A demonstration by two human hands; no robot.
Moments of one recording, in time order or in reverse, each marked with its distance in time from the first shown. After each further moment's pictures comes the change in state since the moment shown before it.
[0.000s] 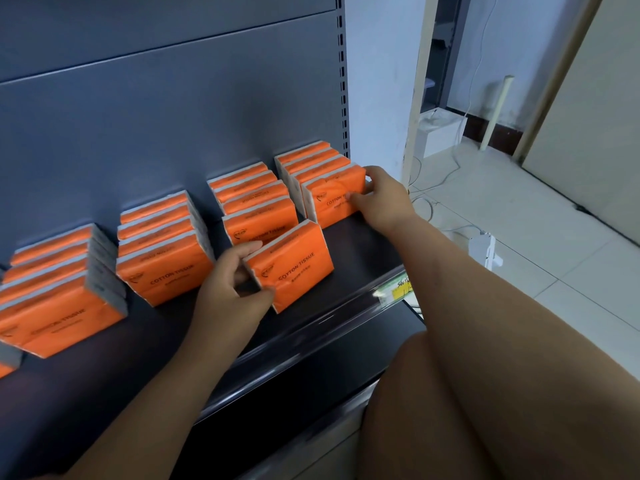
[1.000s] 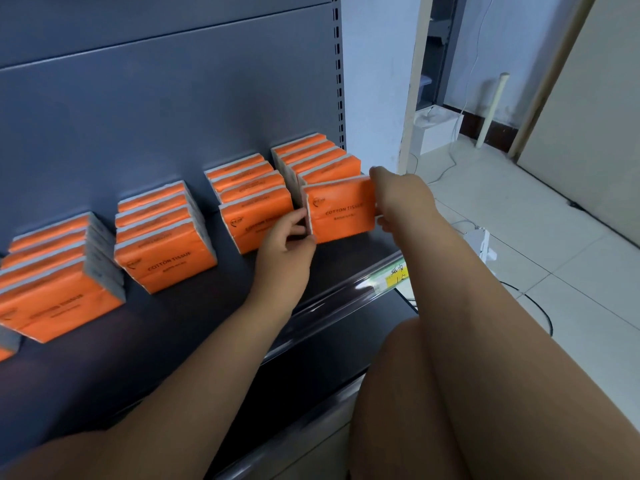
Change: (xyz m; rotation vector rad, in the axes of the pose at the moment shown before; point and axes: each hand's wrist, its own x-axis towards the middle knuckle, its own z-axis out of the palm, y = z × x) left_hand 0.026 0.015 0.073 -0.125 0.014 0.041; right_hand -0.042 -0.031 -0.024 0.245 0.142 0.443
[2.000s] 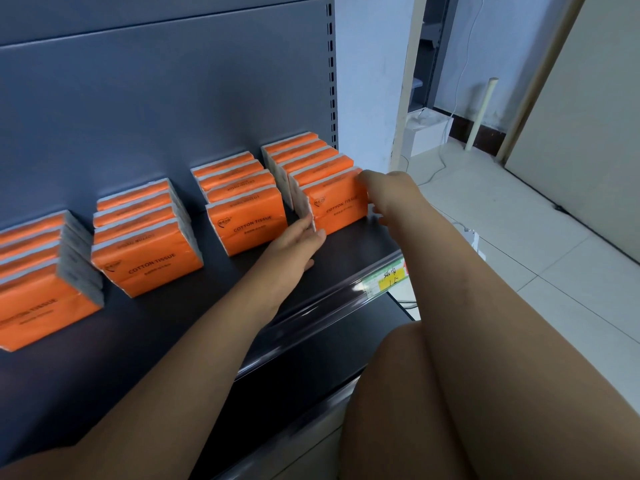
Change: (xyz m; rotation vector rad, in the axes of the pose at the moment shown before) left_hand 0.012 0.006 0.000 0.003 -0.342 -0.240; right_hand 0.007 -0.003 -0.003 0.034 -0.076 0.029
